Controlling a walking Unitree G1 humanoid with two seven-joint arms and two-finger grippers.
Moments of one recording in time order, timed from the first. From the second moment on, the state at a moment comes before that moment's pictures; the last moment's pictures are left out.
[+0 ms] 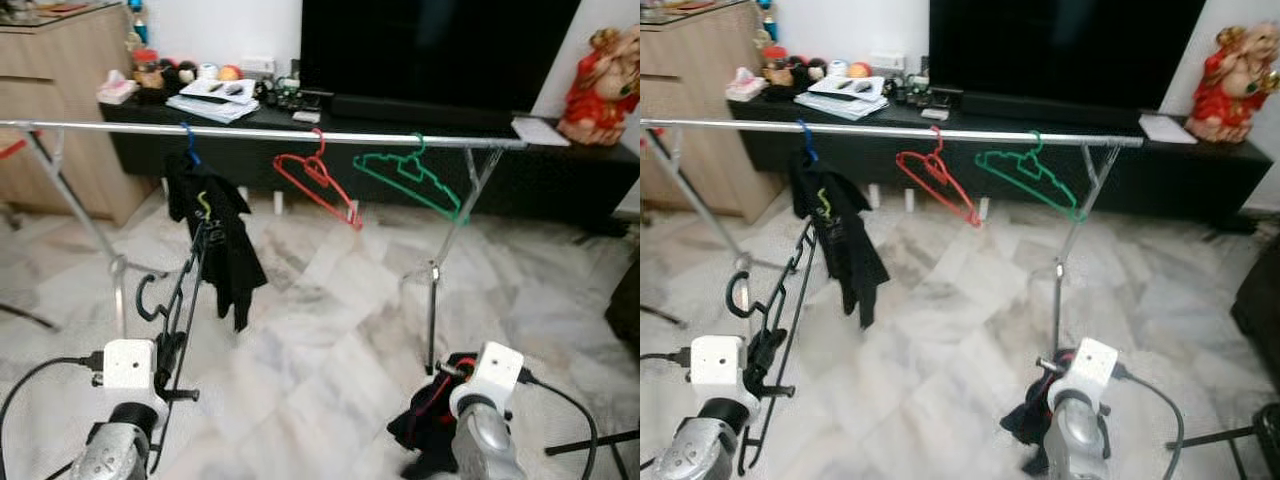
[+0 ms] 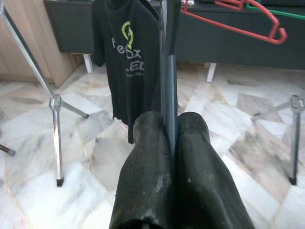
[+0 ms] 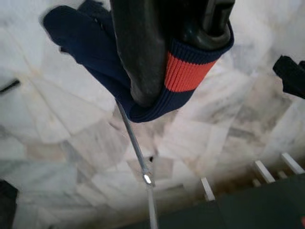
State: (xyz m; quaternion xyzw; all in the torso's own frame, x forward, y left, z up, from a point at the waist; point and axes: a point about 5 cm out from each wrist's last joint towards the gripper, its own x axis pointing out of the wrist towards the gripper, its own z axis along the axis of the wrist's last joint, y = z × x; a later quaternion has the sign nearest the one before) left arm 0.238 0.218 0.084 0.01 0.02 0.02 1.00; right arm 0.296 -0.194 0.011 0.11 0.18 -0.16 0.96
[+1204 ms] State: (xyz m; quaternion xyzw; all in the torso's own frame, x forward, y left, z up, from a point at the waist) left arm 0.265 0.165 0.100 0.20 0.17 -0.46 0.85; right arm 0.374 -0.125 0.091 -0.08 0.18 0.05 0.98
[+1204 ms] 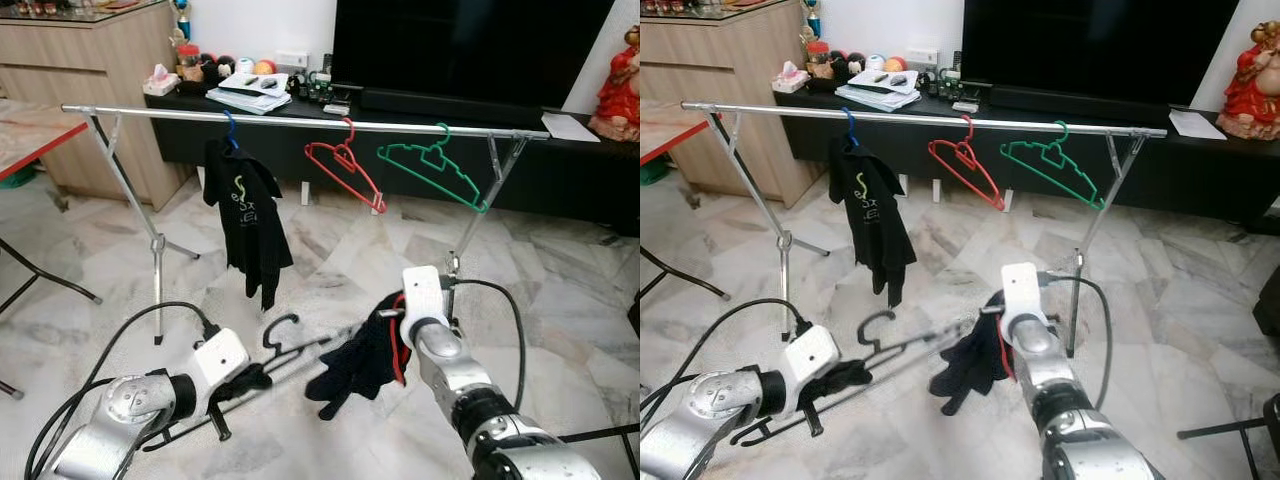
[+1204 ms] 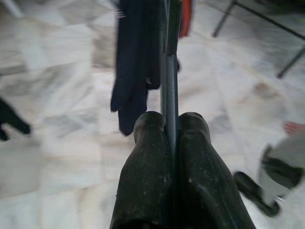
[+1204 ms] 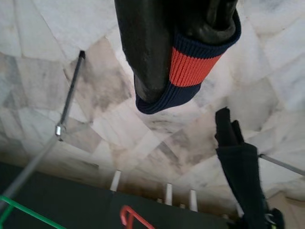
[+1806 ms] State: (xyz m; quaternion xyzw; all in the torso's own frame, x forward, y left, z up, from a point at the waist) left arm 0.275 0.140 0.112 0.19 0.16 -0.50 0.83; right arm 0.378 -0.115 0.098 -0.08 0.18 0.06 0.98
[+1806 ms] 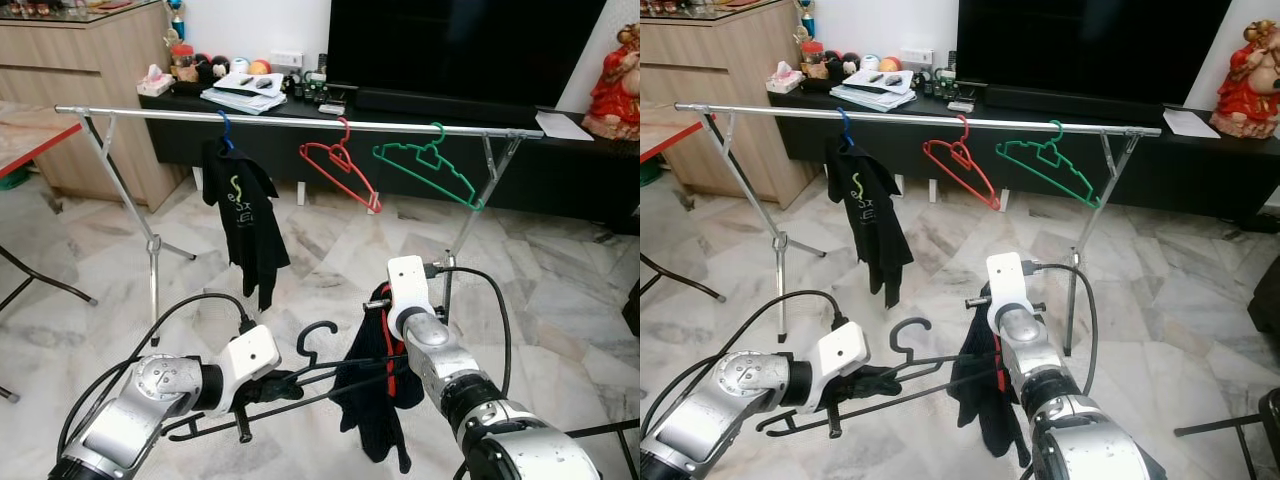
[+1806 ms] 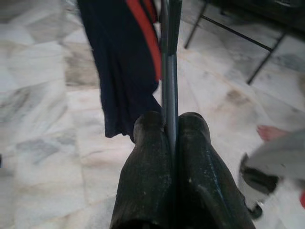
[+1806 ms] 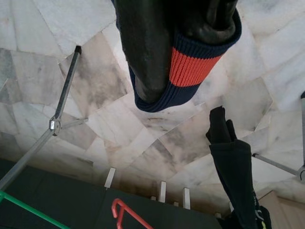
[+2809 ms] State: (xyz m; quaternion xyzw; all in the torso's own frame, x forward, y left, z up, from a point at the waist) left arm 0.293 0.153 0.114 0.19 0.12 -0.39 0.89; right arm 0.377 -0.116 0.095 -0.08 0.18 0.07 0.98
